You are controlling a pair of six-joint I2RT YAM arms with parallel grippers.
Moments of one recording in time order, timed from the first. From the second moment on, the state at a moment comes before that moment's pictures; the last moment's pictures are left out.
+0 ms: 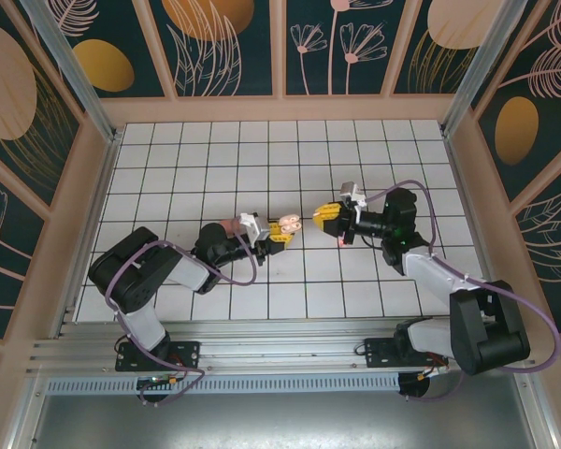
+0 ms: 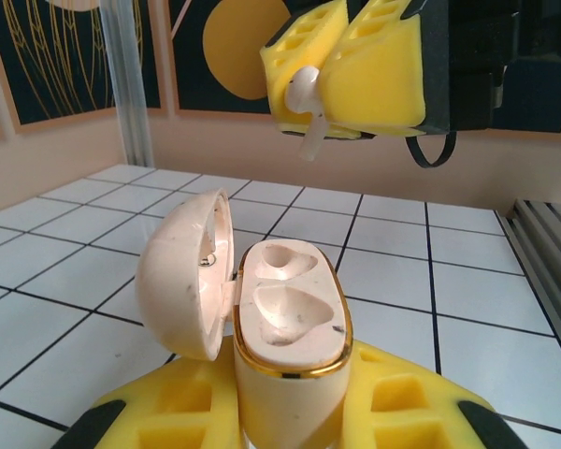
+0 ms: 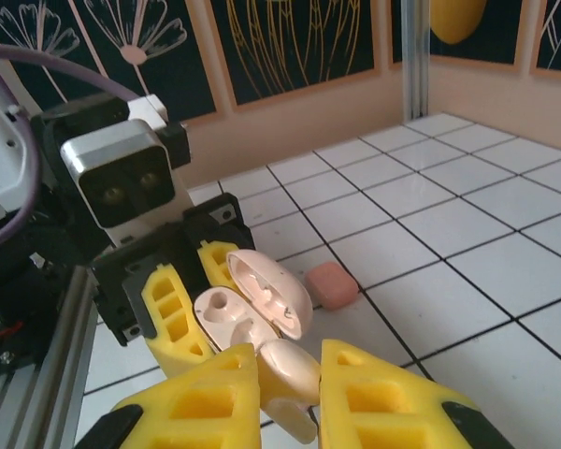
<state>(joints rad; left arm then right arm) -0.66 1.76 0.45 1.35 0.62 -0.04 0.28 1.24 0.52 0.57 -1.05 0.01</state>
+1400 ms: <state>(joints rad) -0.67 1.70 0.49 1.34 0.65 -0.03 0.42 1.29 0.49 0.83 -0.96 0.11</state>
